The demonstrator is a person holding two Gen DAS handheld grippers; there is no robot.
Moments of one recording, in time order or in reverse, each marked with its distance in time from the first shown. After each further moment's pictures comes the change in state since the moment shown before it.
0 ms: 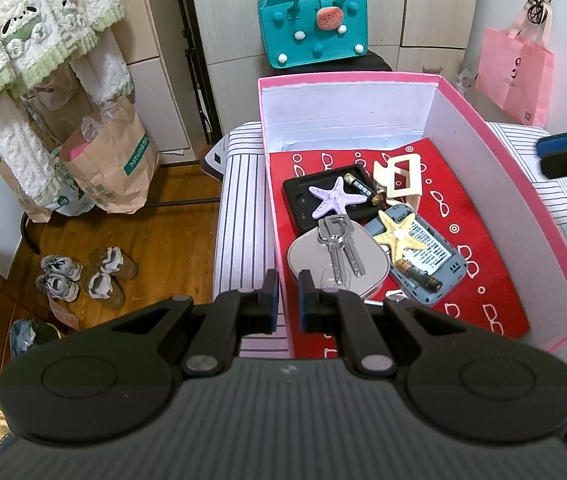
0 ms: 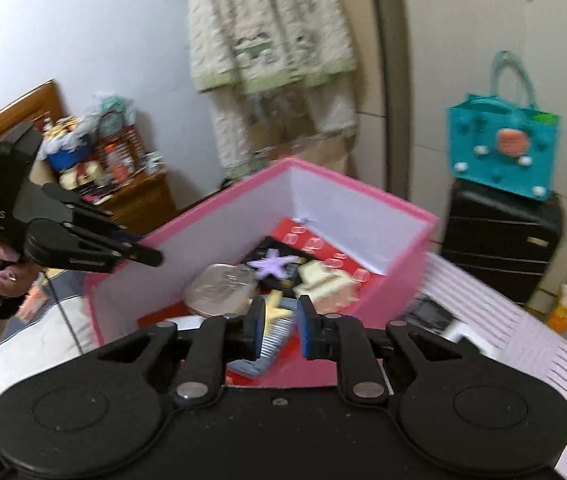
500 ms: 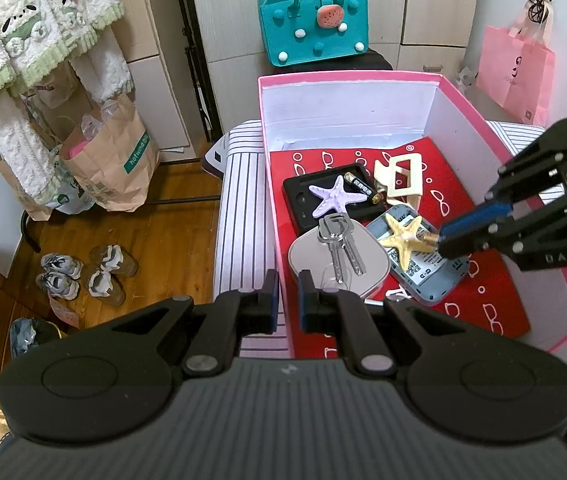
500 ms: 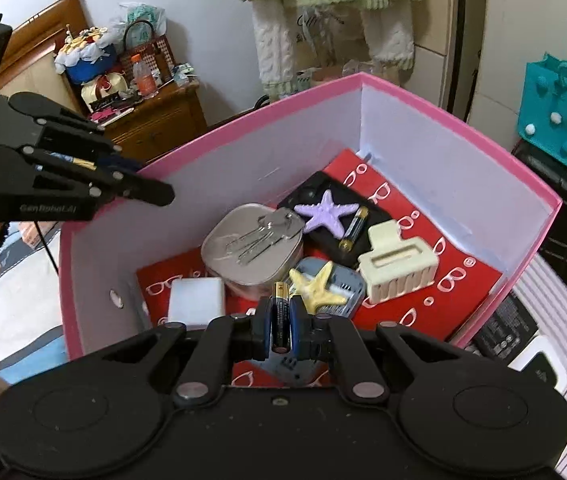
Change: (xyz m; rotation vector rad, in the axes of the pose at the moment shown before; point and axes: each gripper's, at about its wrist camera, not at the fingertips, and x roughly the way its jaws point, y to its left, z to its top) left arm 0.000 0.002 -0.001 -0.003 0.007 0.000; right arm 0.108 0.043 0.012 -0.135 0.266 0.148
